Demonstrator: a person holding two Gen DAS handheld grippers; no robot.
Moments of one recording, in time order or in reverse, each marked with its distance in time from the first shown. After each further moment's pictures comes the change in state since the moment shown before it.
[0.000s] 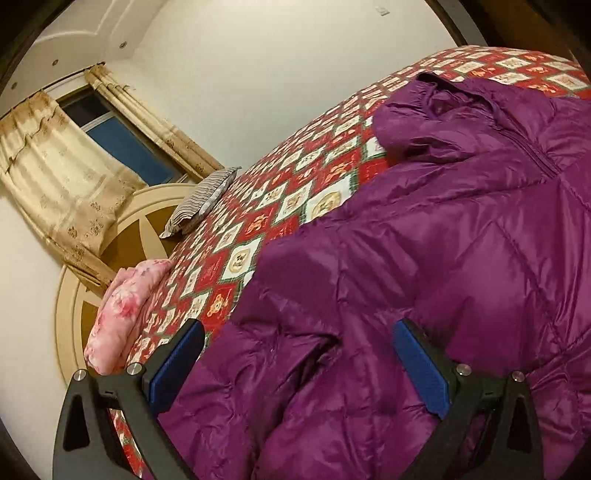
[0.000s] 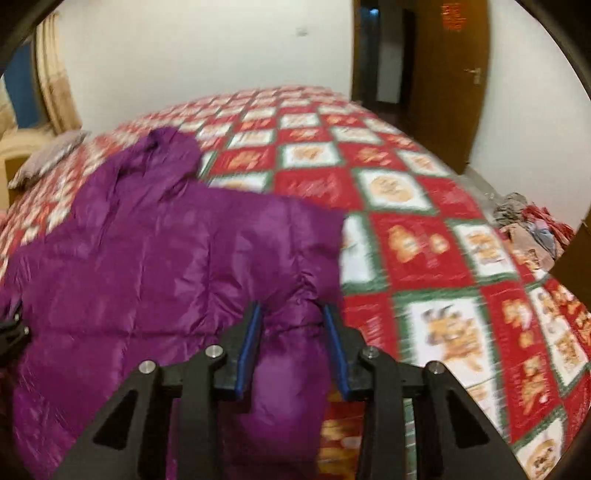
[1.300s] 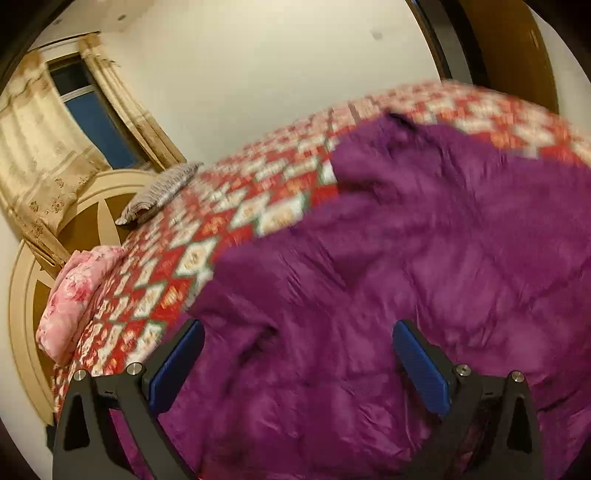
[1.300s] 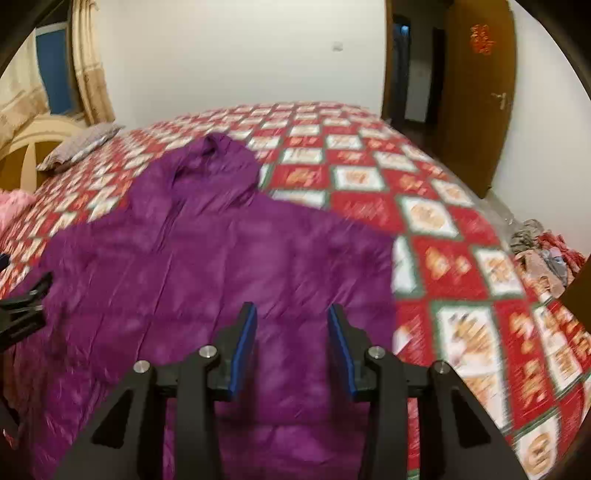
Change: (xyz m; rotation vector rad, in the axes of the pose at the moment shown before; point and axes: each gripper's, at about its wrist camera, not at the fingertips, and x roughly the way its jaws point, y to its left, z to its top) left arm -0.035 -0.006 0.003 -0.096 0.007 -0.231; right arm -0.042 0.036 -0.015 -0.075 -0.051 0.046
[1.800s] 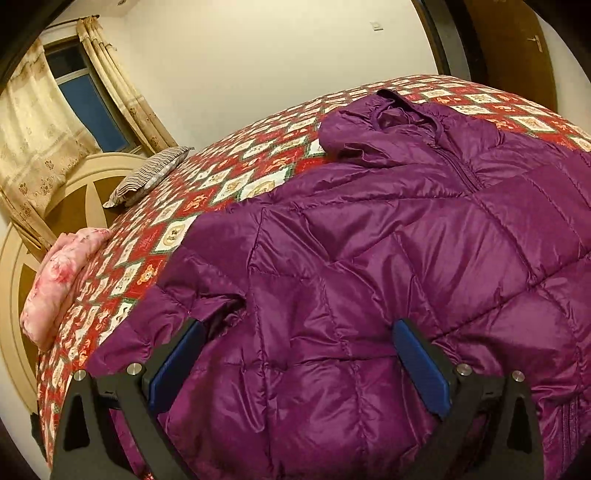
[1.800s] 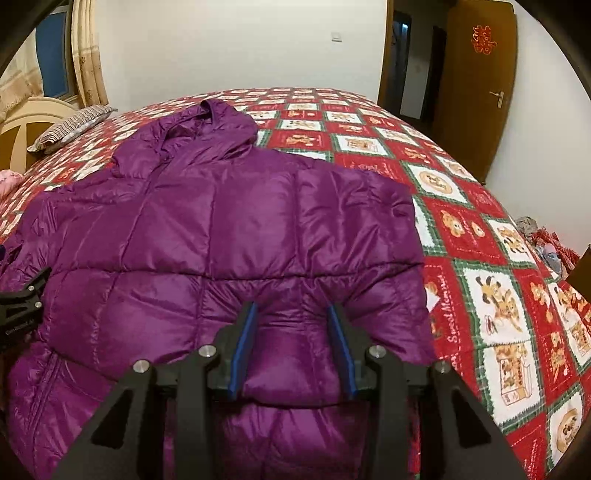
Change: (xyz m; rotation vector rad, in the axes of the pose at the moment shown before) left arm 0.014 -0.008 -0.017 -0.044 0.012 -0.051; right arm 0.028 0.005 -0.026 -0.013 0.009 -0.035
